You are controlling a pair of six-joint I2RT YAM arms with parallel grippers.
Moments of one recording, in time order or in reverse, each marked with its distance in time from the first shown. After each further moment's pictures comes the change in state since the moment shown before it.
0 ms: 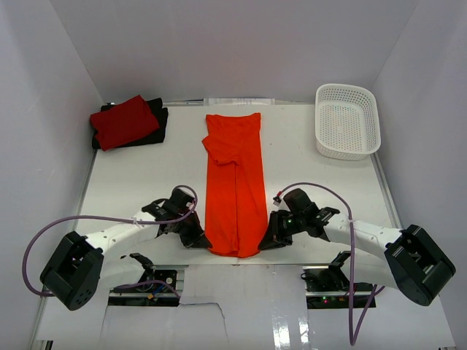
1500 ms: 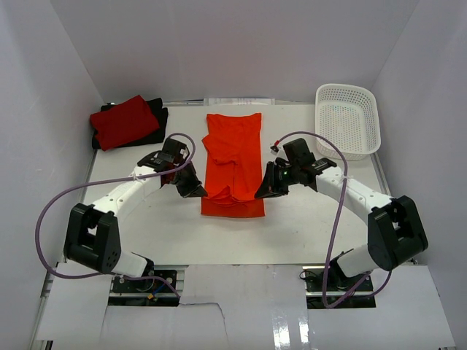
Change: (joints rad) left arm 0.257 0.274 0.548 -0.187 -0.082 0.293; right arm -0.216 0.273 0.573 -0.274 0.034 -0.328
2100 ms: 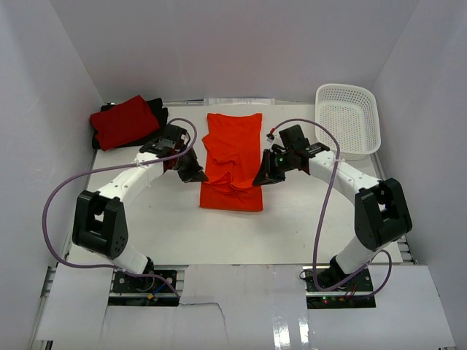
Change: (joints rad) left arm 0.034 0.122 0.164 0.006 -0.027 0.050; right arm -0.041 0.172 0.194 -0.057 0.000 -0.085
